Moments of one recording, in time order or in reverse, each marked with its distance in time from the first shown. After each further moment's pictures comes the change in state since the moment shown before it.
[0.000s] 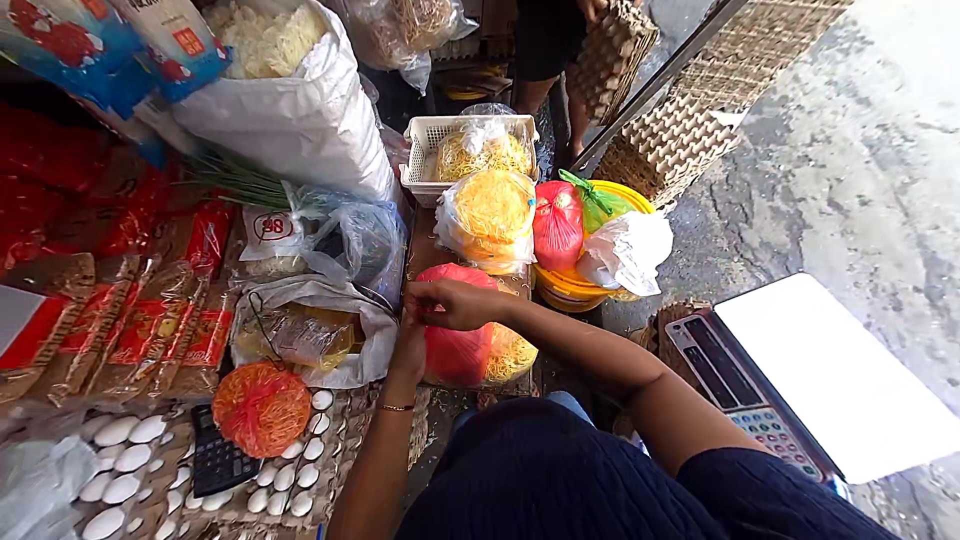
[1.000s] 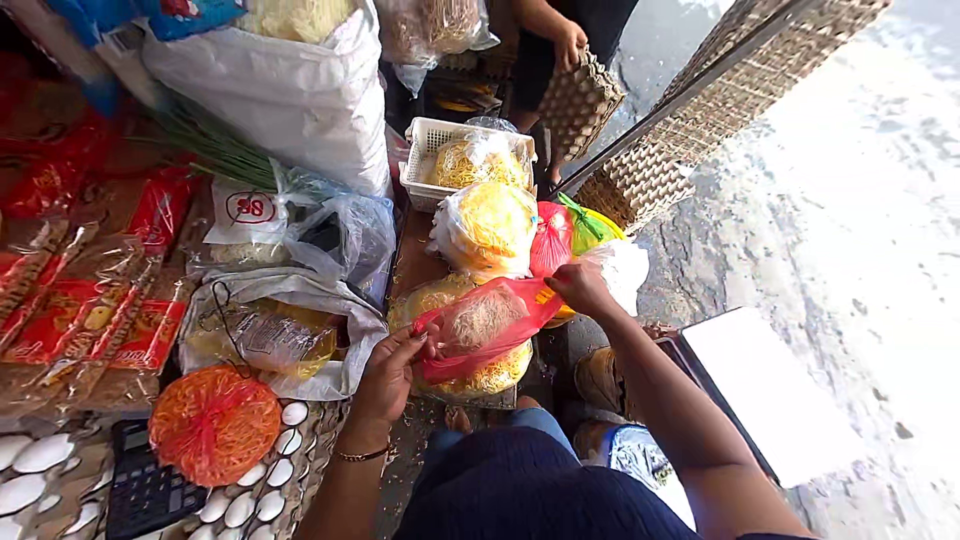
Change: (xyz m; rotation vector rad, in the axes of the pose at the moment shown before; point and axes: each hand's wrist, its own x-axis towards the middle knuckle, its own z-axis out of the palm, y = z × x) left_hand -0.024 0.047 -0.048 -0.329 -0.108 -0.186; right_hand -0.124 0.041 -0.056 -0.458 0.614 0.983
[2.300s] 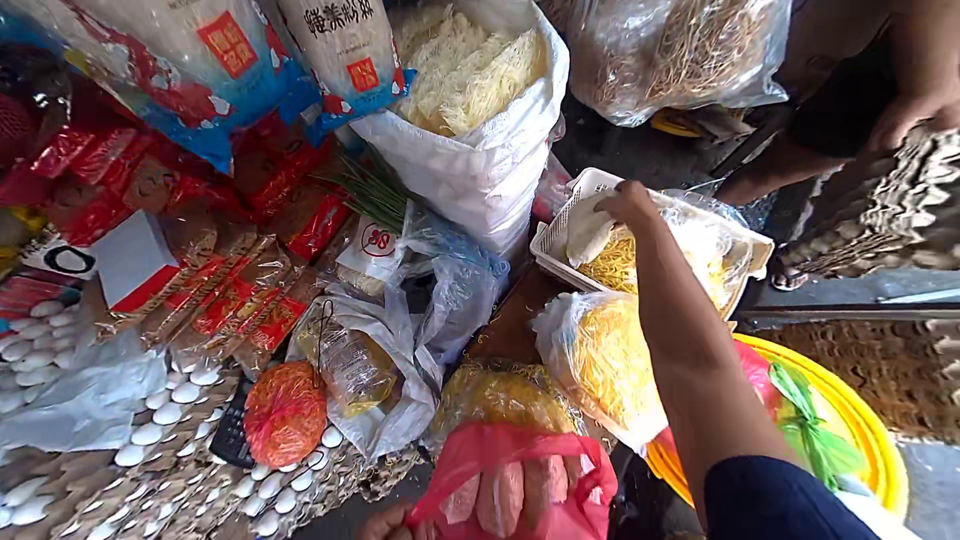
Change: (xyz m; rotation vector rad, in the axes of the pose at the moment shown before) left_hand 0.013 0.010 0.053 0.411 0.516 -0.036; right_hand 0.508 -0.155 0.054 0.142 -0.233 -0.145
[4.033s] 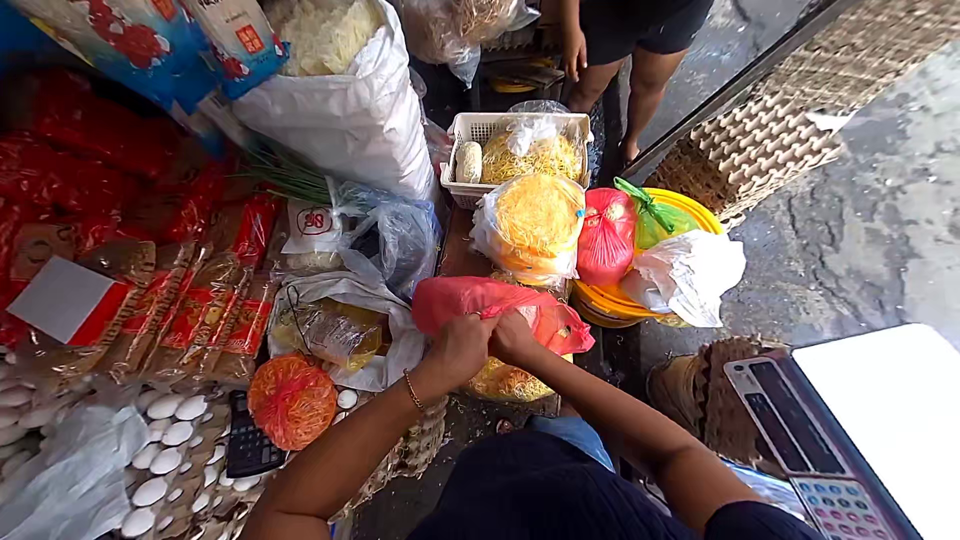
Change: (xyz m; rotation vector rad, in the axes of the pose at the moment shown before) left_hand 0.025 0.027 0.054 1.483 -0.713 0.423; right_hand -0.497 0.024 0.178 -0.213 -0.242 -0.295
